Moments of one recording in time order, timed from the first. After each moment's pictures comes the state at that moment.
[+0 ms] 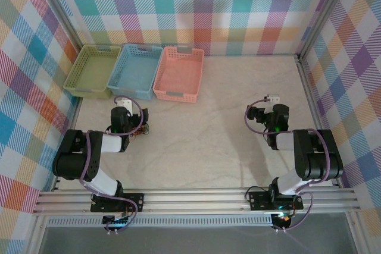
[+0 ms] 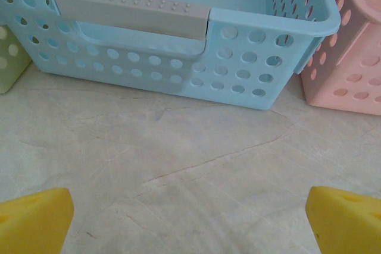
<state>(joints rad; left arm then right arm) -0.07 1.57 0.41 0.70 -0.07 -0.08 0.01 1.54 0.40 0.72 -0.09 0.05</state>
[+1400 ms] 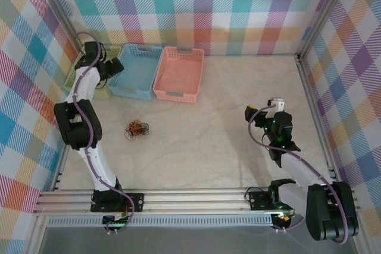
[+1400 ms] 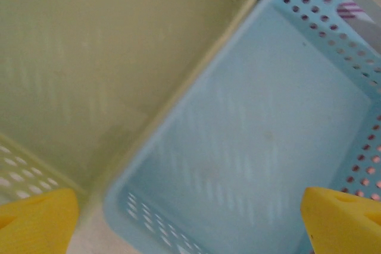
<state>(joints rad) 0.17 2.00 1.78 -0.66 -0.01 -0.42 0.13 1.02 0.31 0.42 -0.02 0.23</state>
